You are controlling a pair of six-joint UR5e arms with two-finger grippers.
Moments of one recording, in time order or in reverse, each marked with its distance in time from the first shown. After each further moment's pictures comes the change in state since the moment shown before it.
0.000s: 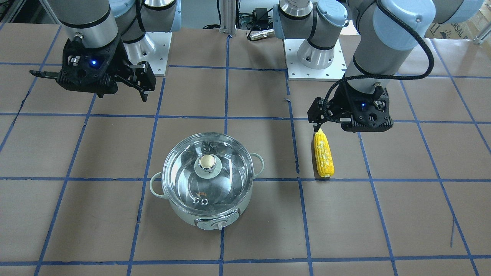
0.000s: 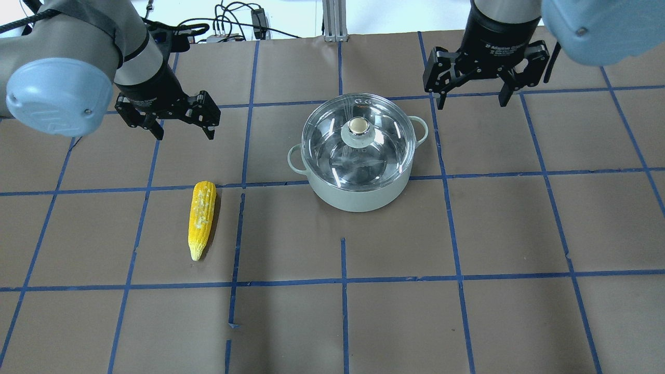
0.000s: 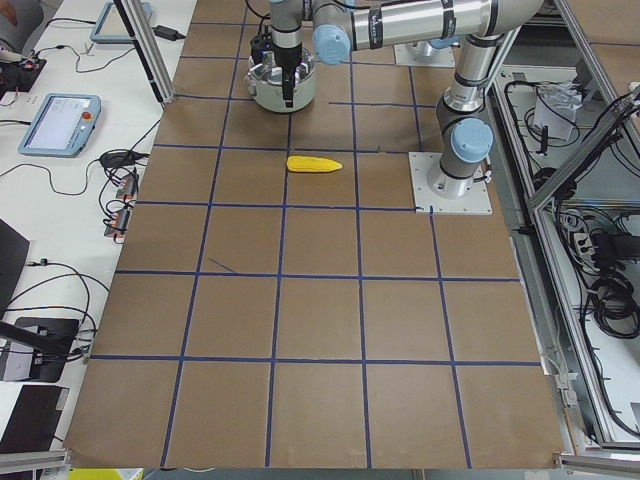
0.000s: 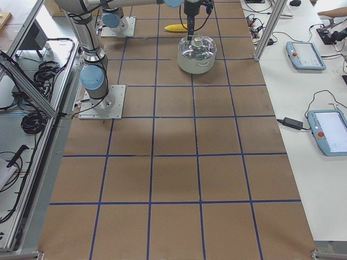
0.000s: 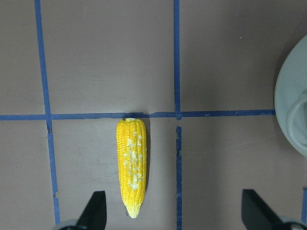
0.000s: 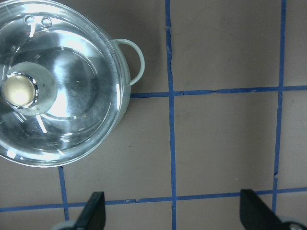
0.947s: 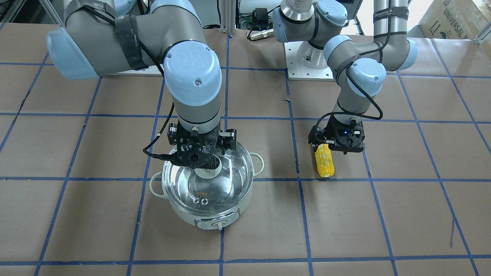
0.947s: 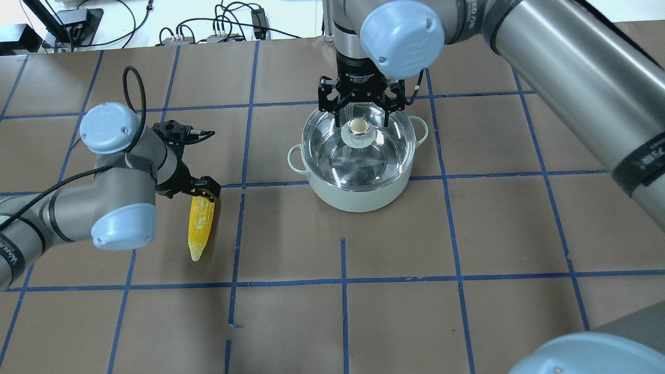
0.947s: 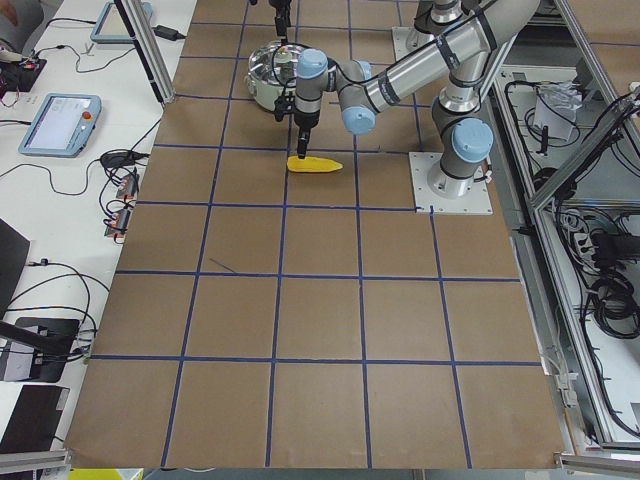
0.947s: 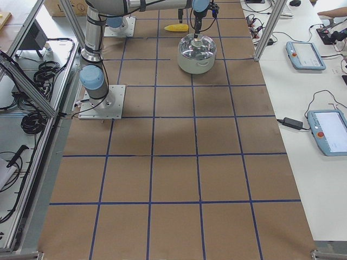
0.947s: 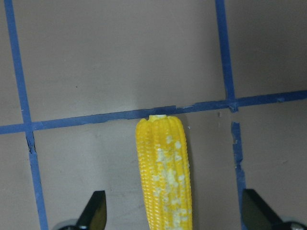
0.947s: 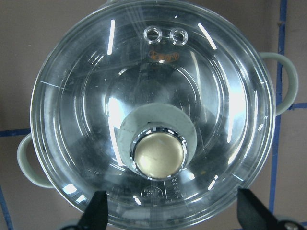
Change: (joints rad) left arm 0.106 -0.038 -0.499 0.645 0.008 0.197; right arm 0.209 0.321 -0.136 -0.089 0.035 0.269
